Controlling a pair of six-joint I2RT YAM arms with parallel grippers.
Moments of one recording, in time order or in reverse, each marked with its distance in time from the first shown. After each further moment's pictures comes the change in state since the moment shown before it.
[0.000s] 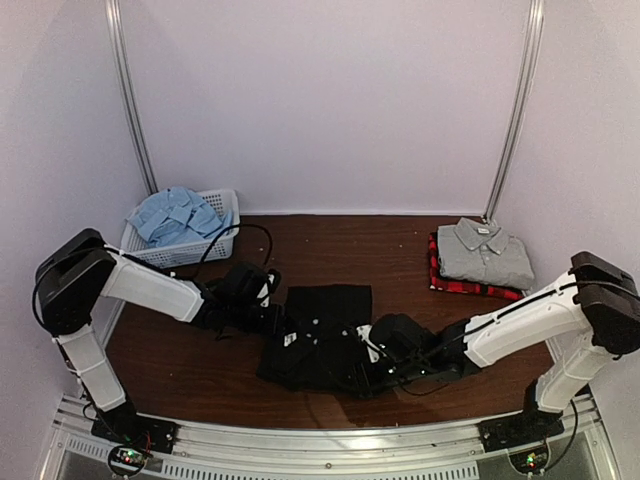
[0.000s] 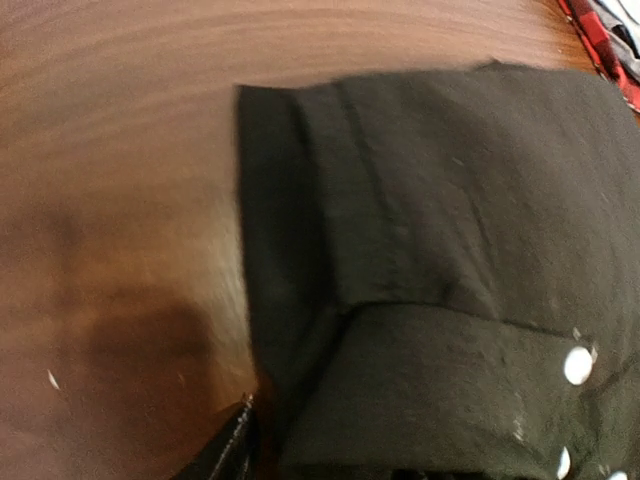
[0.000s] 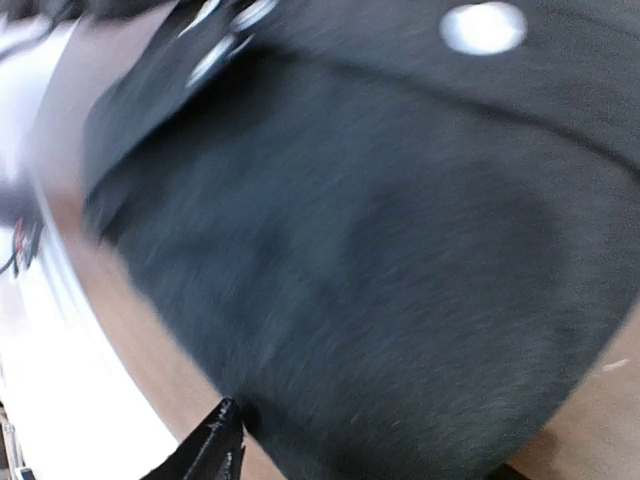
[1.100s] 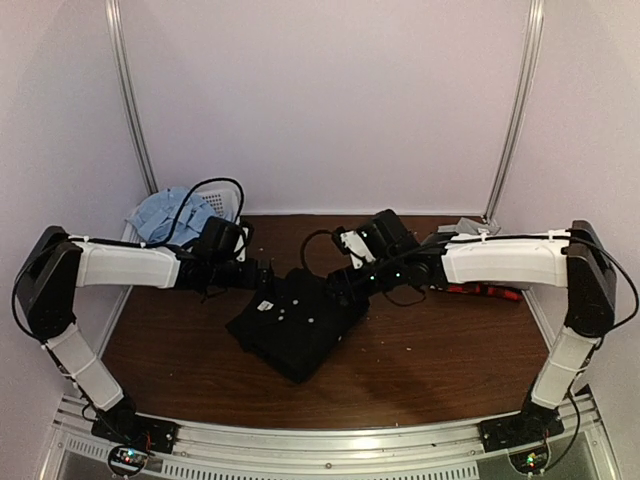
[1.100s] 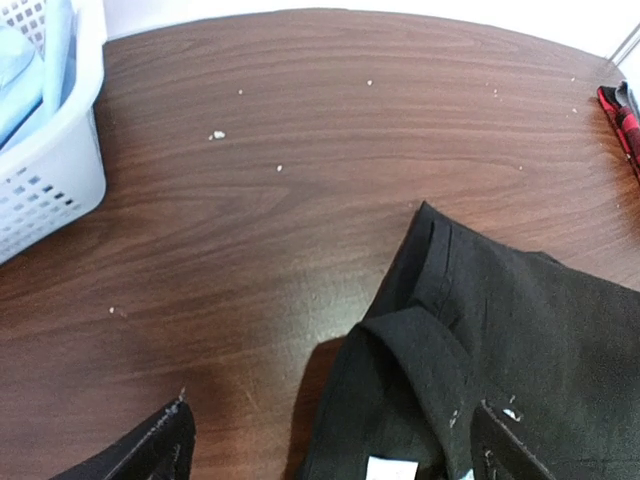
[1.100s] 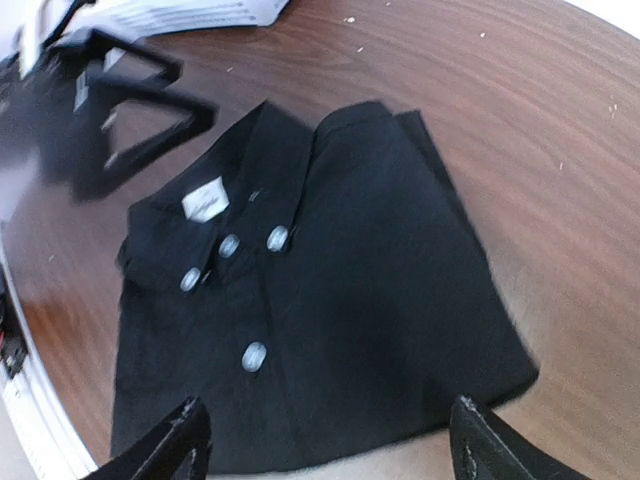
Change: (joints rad) left arm 0.188 -0.095 0.167 -0.138 -0.140 0.194; right arm -0.277 0.125 0.542 -0.323 0.033 -0.410
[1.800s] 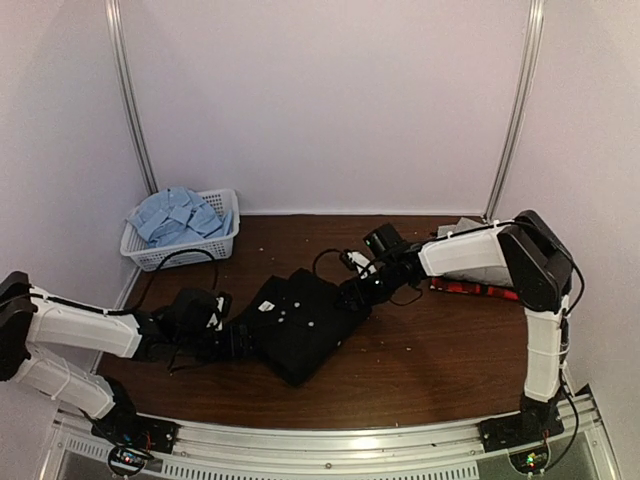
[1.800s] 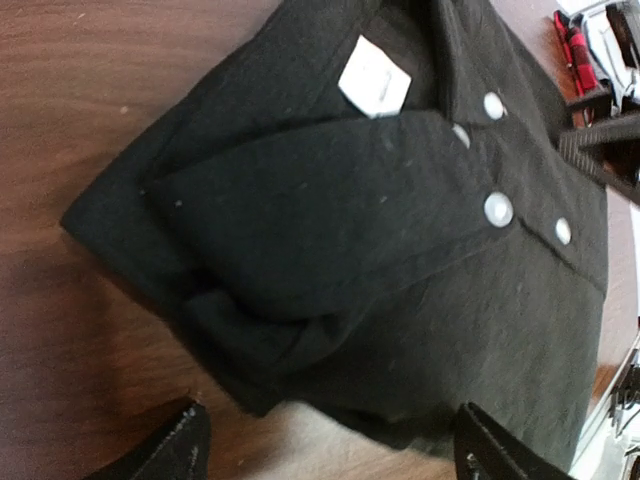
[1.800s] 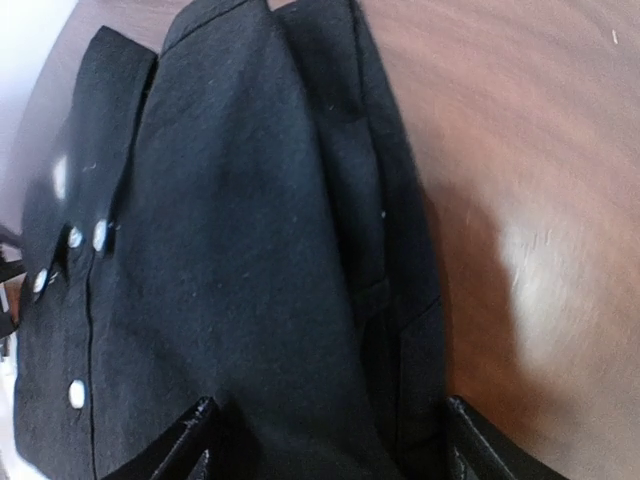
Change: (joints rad) left arm -0.177 -0.364 -0.554 0.099 0.171 -0.457; right arm -0.200 0.346 0.127 0.001 -0.315 -0.087
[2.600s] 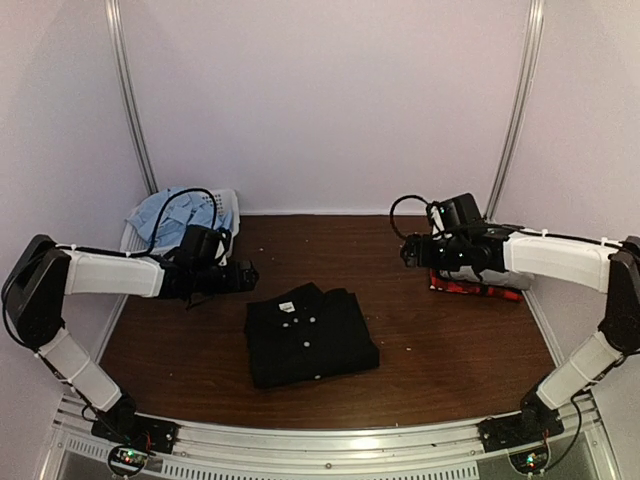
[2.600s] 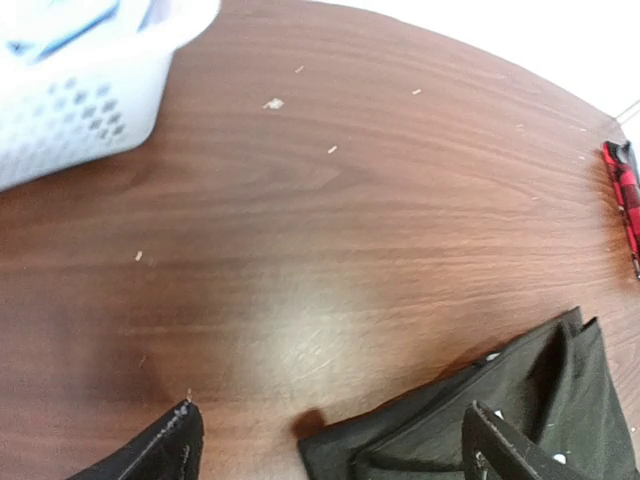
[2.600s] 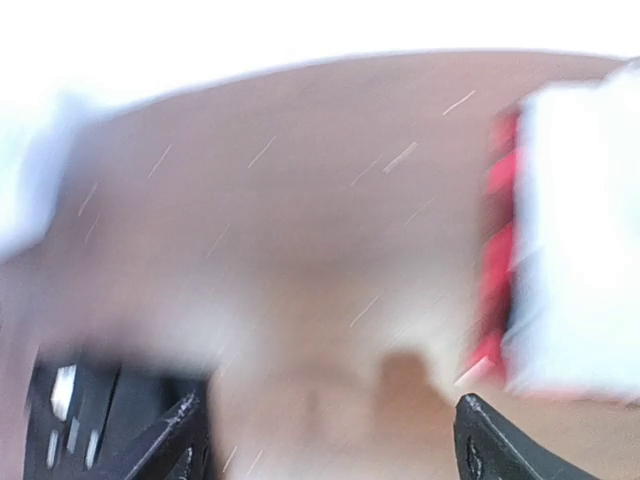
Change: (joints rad) left arm 0.255 0.283 0.410 -0.028 -0.093 0.309; right arm -0.146 -0.567 -0.333 0.014 0.442 0.218
